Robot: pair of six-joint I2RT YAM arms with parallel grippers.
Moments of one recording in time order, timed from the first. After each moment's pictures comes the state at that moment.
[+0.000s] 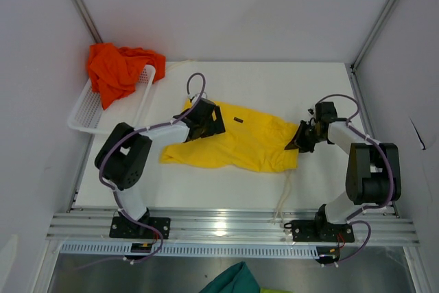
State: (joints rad) left arm -0.59 1.76 1.06 -0.14 -0.20 -0.70; right arm 0.02 1.56 0.88 -0.50 -0.43 0.44
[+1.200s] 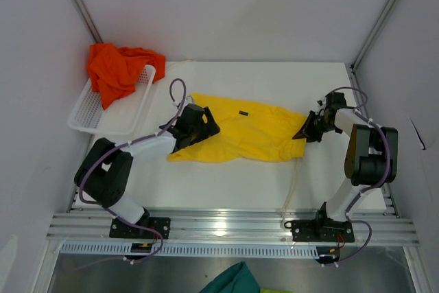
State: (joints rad) left arm -0.55 1.59 0.87 -0.07 -0.16 -0.89; right arm -0.11 1.76 1.08 -0.55 -0.48 0.37
